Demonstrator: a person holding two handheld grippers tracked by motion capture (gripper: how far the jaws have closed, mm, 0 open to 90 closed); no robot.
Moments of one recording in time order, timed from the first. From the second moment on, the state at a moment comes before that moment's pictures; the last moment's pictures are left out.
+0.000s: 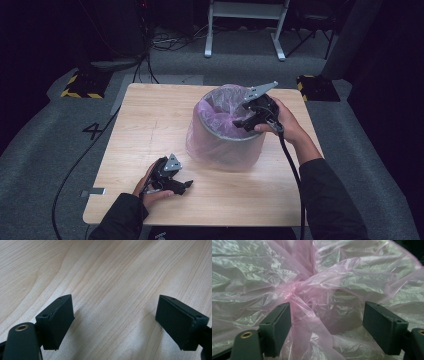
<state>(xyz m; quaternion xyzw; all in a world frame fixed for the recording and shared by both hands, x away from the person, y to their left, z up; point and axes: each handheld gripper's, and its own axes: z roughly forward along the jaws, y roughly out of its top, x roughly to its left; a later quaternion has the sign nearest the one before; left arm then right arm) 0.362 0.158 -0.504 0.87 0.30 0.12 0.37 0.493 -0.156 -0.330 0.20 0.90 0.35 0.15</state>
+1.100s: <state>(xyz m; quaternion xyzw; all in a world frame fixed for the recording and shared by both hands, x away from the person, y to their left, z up) 0.362 0.158 -0.504 0.87 0.30 0.12 0.37 0.508 -0.141 -0.336 0.21 0.94 0.23 0.13</state>
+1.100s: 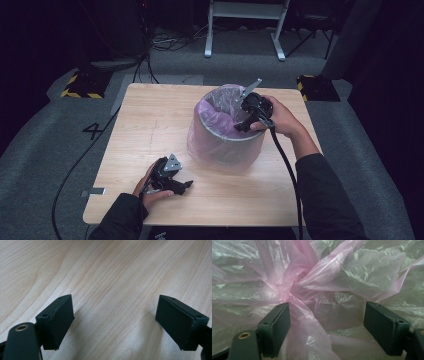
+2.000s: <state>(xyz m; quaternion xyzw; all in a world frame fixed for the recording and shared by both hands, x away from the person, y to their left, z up) 0.361 0.158 -0.504 0.87 0.30 0.12 0.37 0.495 -0.156 -0.329 0.23 0.90 0.34 0.18</state>
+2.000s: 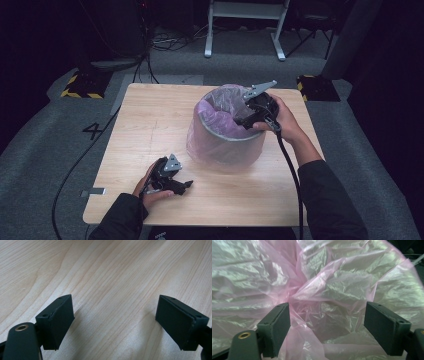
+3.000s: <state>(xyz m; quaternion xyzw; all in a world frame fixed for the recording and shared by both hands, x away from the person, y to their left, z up) 0.362 0.158 -0.504 0.87 0.30 0.12 0.36 0.456 -0.183 -0.308 0.22 0.85 0.43 0.21</state>
